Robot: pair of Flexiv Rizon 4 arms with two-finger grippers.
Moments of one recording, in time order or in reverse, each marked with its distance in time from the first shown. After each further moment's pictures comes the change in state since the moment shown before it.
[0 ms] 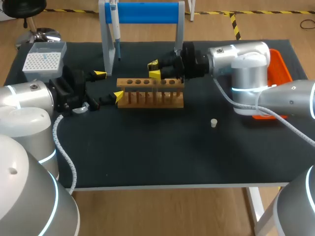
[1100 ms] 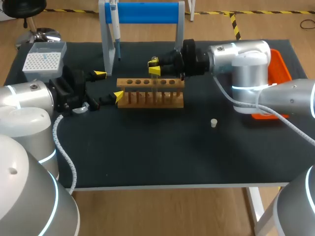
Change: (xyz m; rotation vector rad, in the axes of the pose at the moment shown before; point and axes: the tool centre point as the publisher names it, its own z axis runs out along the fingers) left arm 0.000 0.000 0.000 0.000 0.000 0.000; right arm -0.002 0.012 -0.001 -0.015 -0.003 -0.010
